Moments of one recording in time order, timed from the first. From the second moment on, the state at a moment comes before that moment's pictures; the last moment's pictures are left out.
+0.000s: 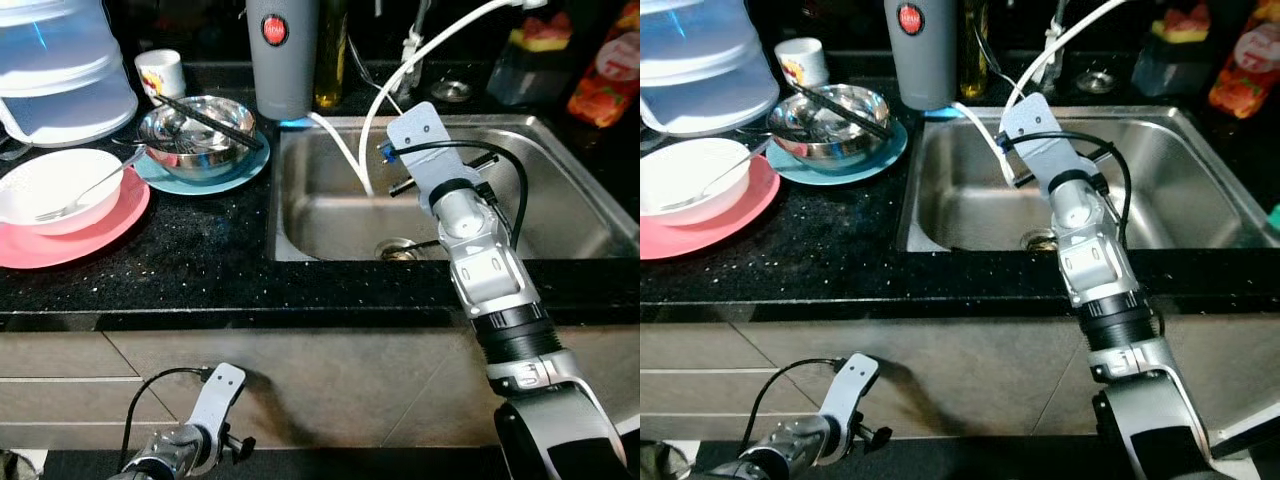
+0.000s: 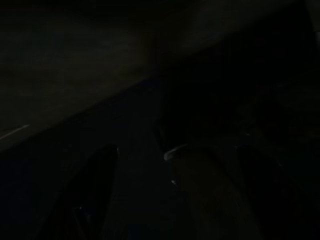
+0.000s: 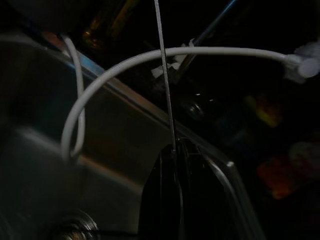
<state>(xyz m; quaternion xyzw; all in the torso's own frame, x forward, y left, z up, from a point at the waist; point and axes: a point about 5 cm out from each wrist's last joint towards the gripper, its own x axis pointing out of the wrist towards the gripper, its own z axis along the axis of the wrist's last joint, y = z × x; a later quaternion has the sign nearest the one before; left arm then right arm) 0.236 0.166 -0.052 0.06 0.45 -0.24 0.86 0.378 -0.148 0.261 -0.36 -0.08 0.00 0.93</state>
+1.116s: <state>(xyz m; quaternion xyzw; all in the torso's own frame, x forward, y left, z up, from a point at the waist) 0.233 0.167 -0.054 0.07 0.47 -0.25 0.84 0.362 -0.224 0.236 -0.57 0.20 0.10 0.79</state>
